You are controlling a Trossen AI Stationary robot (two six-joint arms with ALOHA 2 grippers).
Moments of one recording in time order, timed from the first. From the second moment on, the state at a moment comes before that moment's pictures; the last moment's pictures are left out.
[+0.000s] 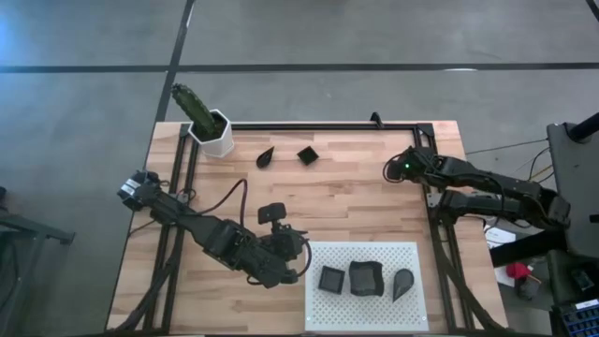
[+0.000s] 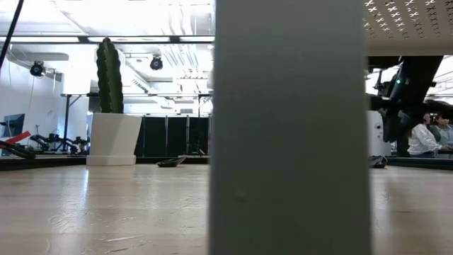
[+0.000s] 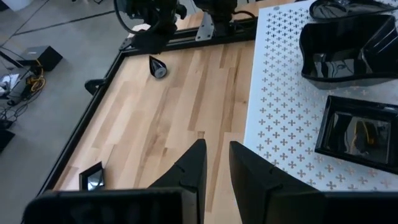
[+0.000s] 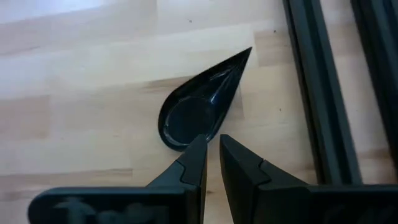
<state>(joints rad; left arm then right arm) -0.52 1.72 1.72 -0.77 -0.75 -0.29 -0.56 0.83 0.43 -0.77 0.41 1.07</state>
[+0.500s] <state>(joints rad) -0.52 1.72 1.70 -0.75 -0.75 -0.29 -0.61 0.87 0.32 -0.58 0.42 1.10</state>
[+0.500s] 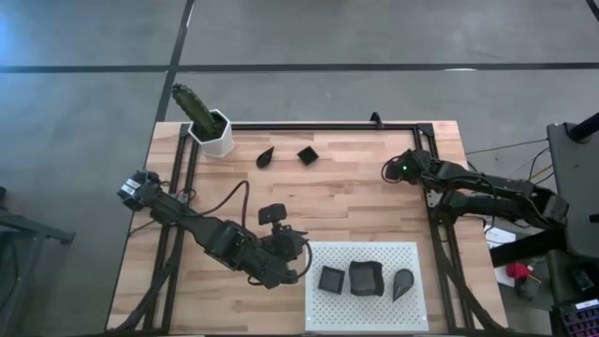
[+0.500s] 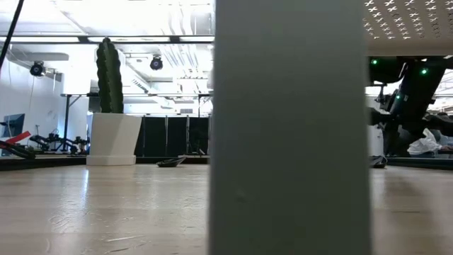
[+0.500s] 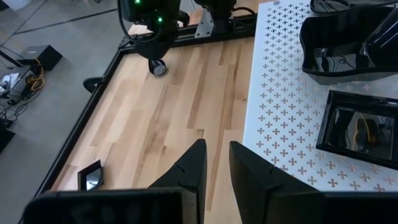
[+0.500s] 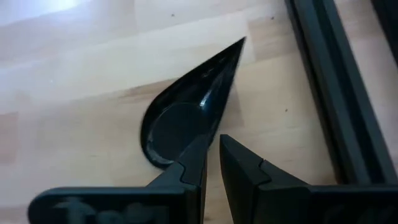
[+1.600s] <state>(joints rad) -0.52 1.72 1.70 -0.74 -0.75 -0.26 -0.74 0.97 0.24 -0.31 0.41 0.99</state>
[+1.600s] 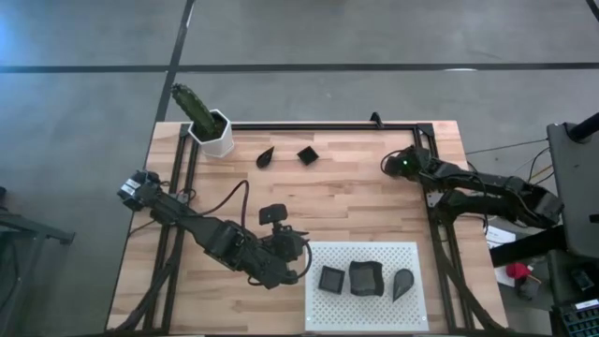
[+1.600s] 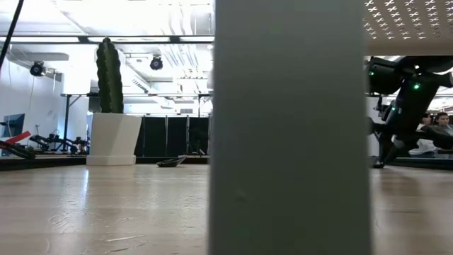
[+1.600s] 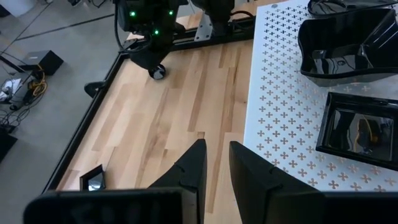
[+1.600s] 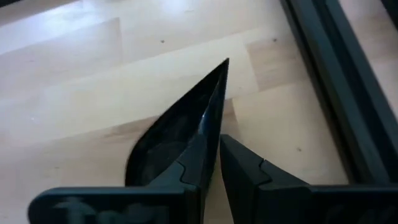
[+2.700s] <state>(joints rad) -0.52 1.72 1.70 -0.73 -0.75 -0.26 -0.74 0.80 0.26 -0.26 0.32 0.59</state>
